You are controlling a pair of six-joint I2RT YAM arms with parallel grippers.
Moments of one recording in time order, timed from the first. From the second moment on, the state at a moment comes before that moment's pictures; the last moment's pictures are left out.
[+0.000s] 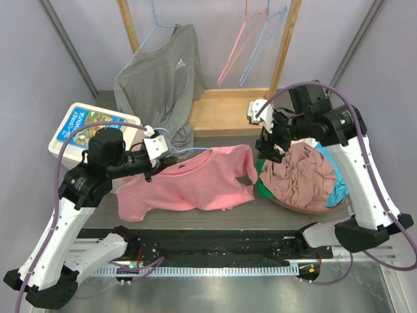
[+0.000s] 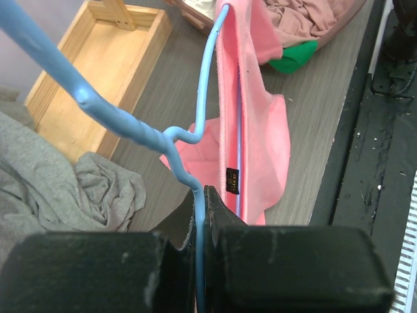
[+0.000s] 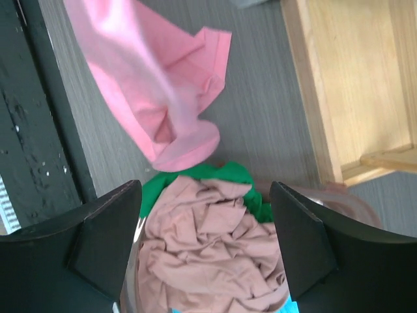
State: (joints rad) left arm -0.50 0.86 1.26 -0.81 0.57 0.45; right arm 0.44 1.33 1.83 -1.38 -0.46 -0.79
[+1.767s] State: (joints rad) left arm -0.44 0.77 1.36 -0.70 0.24 0.23; right arm 0.67 1.56 2.13 -0.96 -0.06 0.35
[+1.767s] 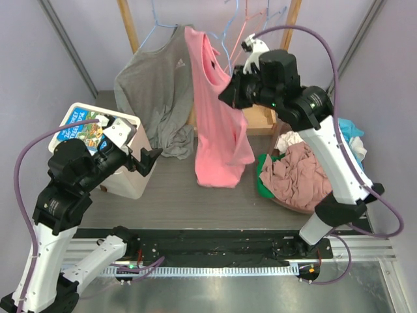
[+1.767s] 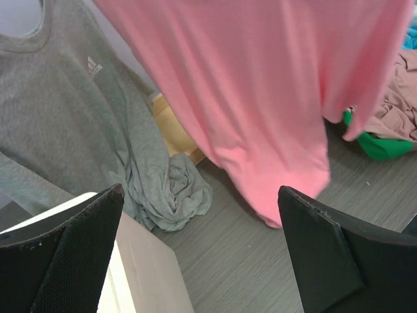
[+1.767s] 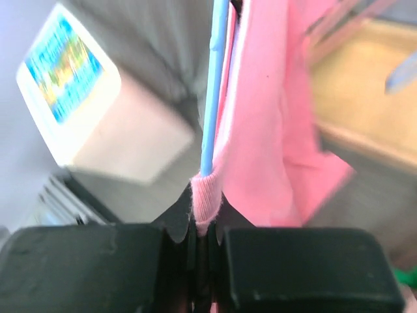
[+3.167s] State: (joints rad) left arm -0.44 0.62 1.19 -0.67 0.25 0.16; right arm 0.64 2.18 2.54 -0.51 0.30 0.19
